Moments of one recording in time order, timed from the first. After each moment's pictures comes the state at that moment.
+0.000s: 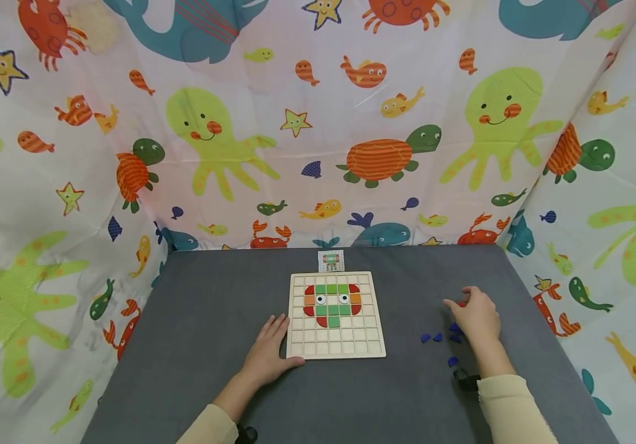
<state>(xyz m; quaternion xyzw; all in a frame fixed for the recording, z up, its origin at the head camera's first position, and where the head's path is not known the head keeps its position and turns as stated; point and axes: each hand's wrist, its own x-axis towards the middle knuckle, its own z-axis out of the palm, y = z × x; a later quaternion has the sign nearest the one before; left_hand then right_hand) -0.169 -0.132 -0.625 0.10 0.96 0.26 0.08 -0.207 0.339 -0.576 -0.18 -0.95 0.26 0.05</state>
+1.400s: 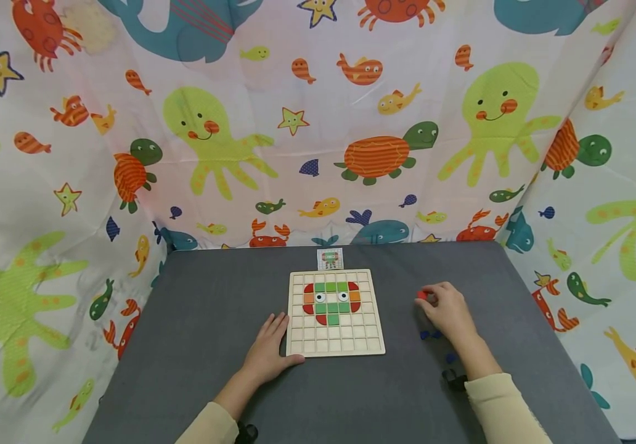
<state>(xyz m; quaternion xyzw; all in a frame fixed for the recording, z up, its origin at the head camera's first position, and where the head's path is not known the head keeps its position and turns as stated) -0.168 -0.131 -0.625 0.10 0.96 0.25 0.08 -0.207 0.298 -0.572 0.03 -0.95 0.28 0.12</state>
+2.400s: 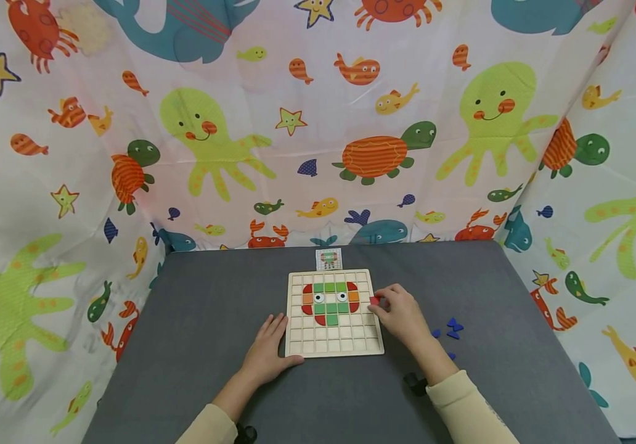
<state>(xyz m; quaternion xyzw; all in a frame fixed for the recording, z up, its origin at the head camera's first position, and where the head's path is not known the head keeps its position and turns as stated) -0.168 -0.131 -0.625 0.10 0.96 0.26 0.08 -0.203 0.201 -0.563 0.08 -0.95 0.30 0.09</state>
